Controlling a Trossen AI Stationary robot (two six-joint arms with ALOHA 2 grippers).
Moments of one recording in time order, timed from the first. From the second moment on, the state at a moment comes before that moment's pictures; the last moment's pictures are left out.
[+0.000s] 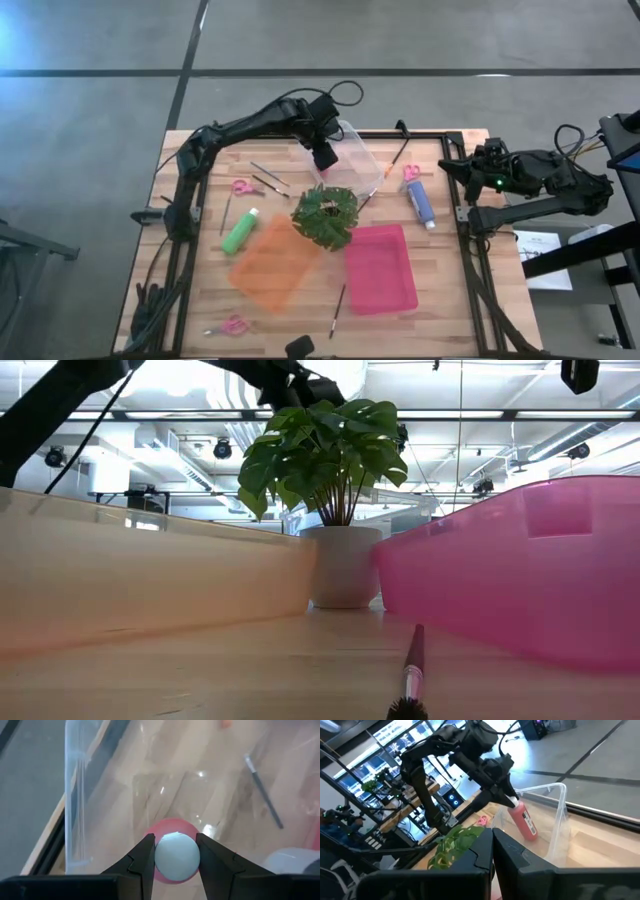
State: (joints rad) left arm 0.47 2.08 2.01 -1.06 0.00 0.01; right arm 0.10 0.46 0.93 -0.69 0.48 0.70
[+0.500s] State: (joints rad) left arm 0.48 2.07 1.93 -0.95 -0.01 -0.03; right arm 0.10 0.46 0.94 -0.70 0.47 0.69
